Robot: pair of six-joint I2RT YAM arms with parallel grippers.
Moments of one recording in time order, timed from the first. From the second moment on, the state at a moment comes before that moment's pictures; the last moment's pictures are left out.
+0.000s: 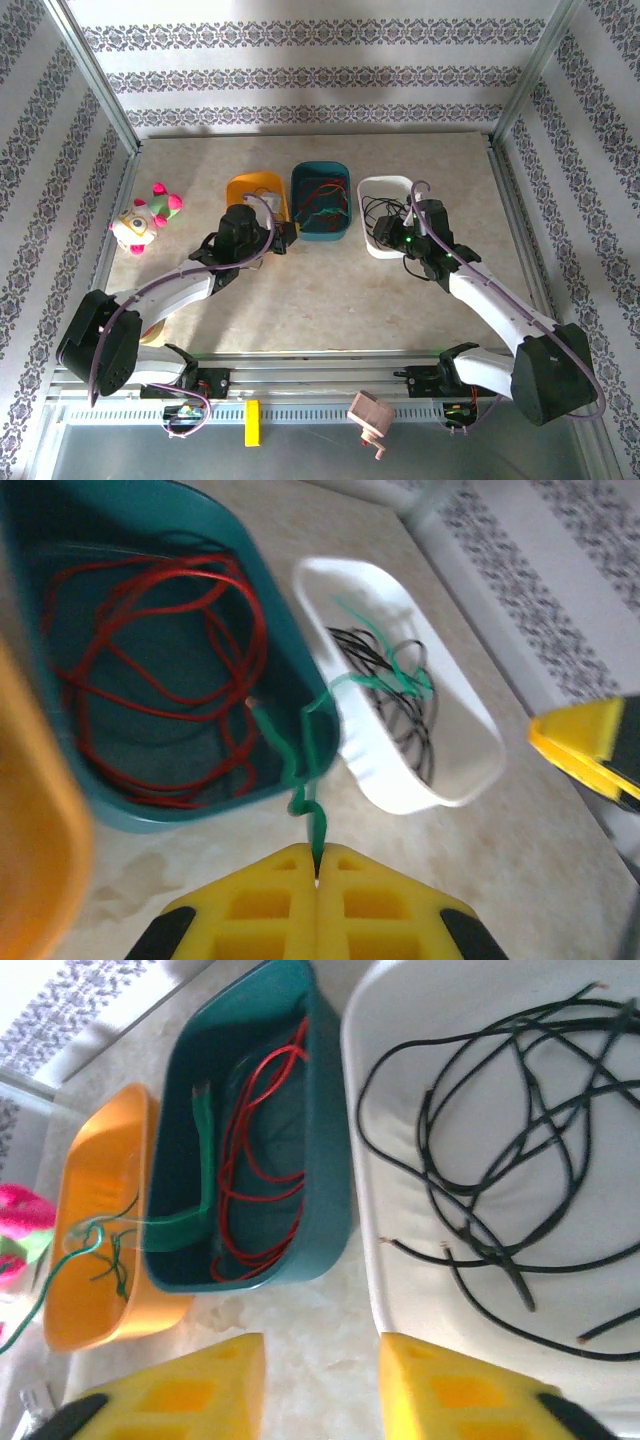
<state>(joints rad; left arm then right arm) -0.48 1.33 0.70 0.22 0.25 -0.53 0.32 1.16 0.69 -0.15 -0.18 0.70</state>
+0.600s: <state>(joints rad) -0.32 1.18 0.59 0.20 -0.13 -0.83 0.34 1.16 0.69 -0.16 -0.17 0.70</state>
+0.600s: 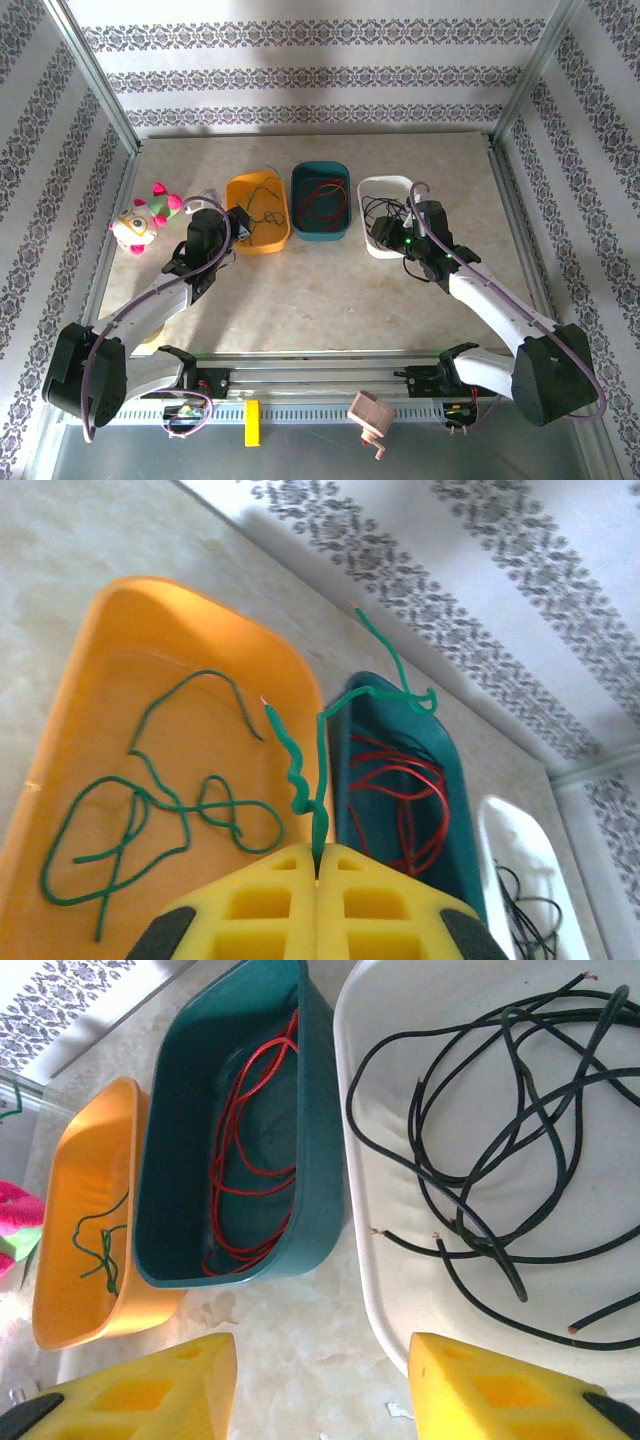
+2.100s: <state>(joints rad) -0.31 0.93 0.43 -0.15 -0.90 -0.36 0.25 0.78 0.27 0.02 0.61 0.24</state>
